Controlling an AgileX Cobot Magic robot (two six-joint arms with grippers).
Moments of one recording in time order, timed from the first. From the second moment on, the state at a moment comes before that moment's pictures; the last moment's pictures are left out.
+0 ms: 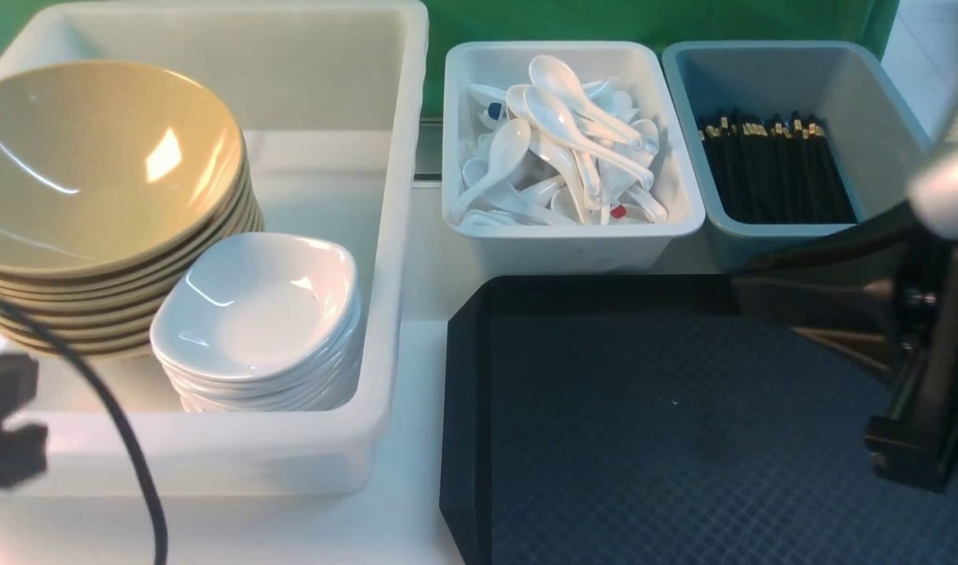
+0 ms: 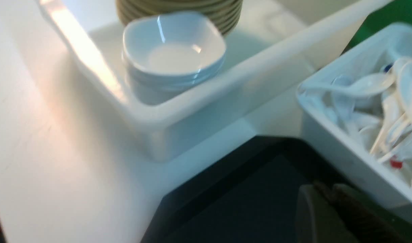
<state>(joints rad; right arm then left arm) 0.69 0.84 -0.85 0.18 0.50 -0.26 -0.05 0.59 -0.63 -0.09 0.79 0.14</state>
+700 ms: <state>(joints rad) 0.69 0.67 -0.66 0.18 0.24 -0.26 -0.05 0.38 -0.40 -0.09 0.61 0.14</state>
